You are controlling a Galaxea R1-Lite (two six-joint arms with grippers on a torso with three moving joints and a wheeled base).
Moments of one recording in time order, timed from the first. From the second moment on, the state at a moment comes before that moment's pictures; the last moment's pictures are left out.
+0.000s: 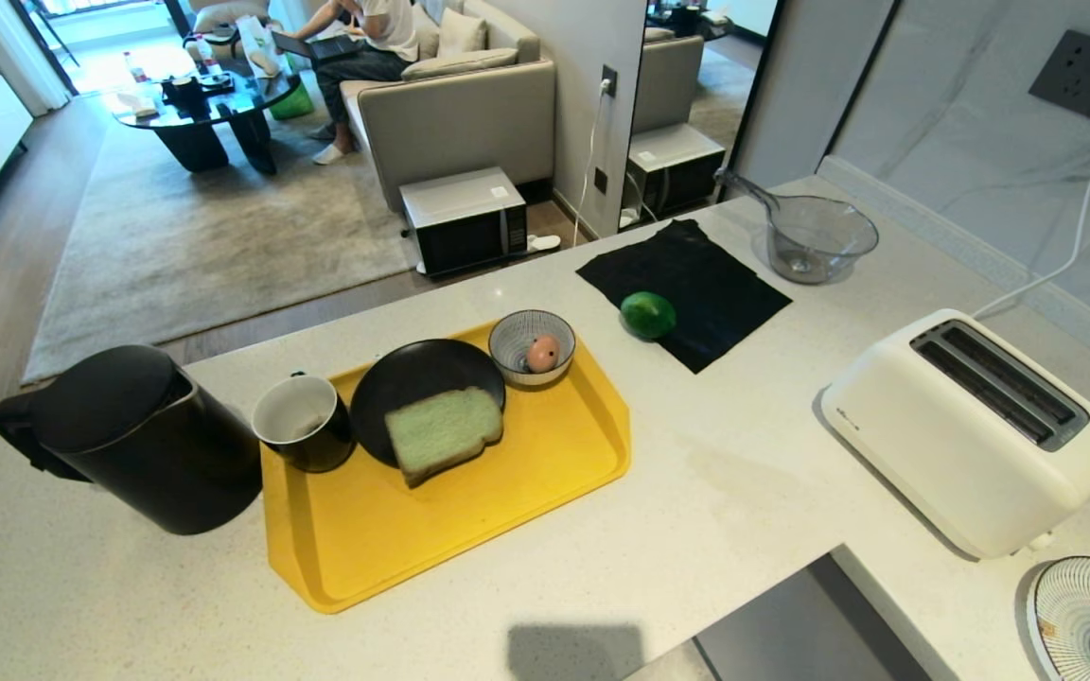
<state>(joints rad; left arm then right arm) 0.02 0.23 -0.75 0.00 -0.44 -0.13 0.01 0.00 -0.01 0.02 0.00 -0.04</state>
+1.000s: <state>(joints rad) 0.01 0.00 -0.02 -0.34 -0.24 0.02 0.01 0.00 -0.01 0.02 0.00 -0.04</state>
